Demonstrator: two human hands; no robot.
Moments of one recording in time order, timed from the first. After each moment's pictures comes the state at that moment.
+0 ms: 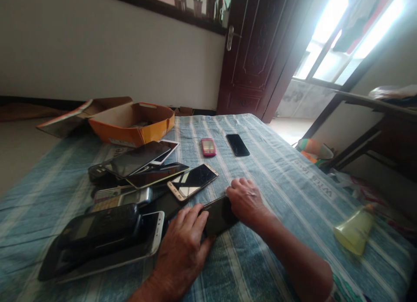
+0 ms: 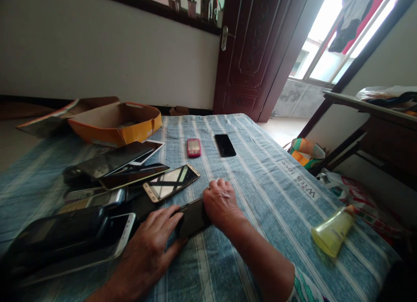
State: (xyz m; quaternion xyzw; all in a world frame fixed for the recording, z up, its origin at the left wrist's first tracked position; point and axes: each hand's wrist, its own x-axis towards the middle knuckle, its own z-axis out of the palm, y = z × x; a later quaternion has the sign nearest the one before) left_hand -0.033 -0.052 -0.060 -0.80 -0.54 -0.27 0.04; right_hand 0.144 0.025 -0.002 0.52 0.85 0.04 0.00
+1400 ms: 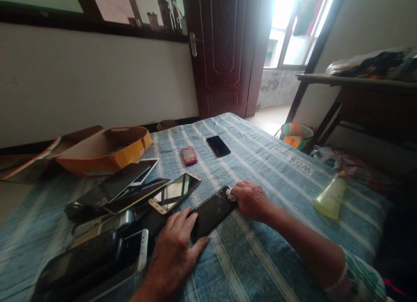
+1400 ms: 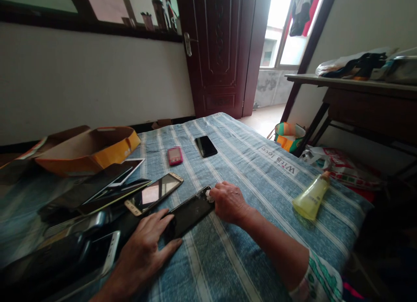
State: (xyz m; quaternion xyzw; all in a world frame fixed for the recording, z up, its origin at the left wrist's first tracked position) left_hand -0.033 -0.034 -0.042 -0.81 -0.55 -0.20 -0.02; right_hand 0.210 0.016 -0.026 0.54 0.83 -0.01 -0.13
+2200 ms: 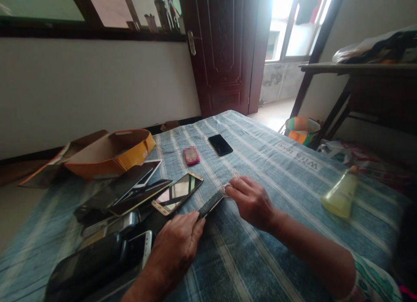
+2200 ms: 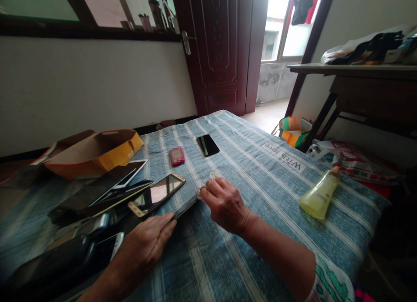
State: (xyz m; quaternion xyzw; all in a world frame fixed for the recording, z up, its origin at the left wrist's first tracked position) left_hand -0.026 -0.026 -0.003 -0.84 -0.53 -0.11 -0.05; right_hand 0.196 0.007 -0.020 0.37 0.82 0.12 -0.41
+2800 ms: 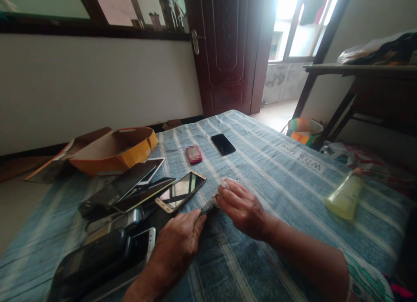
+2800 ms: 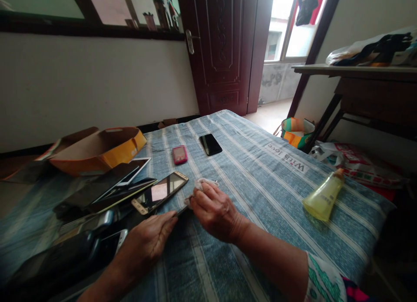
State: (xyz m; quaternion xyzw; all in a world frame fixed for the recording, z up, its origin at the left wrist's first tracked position) left_hand -0.030 -0.026 -0.003 -0.81 -0.56 -0.12 -0.09; right_hand 0.172 0.003 -0.023 0.29 0.85 0.15 -0.42
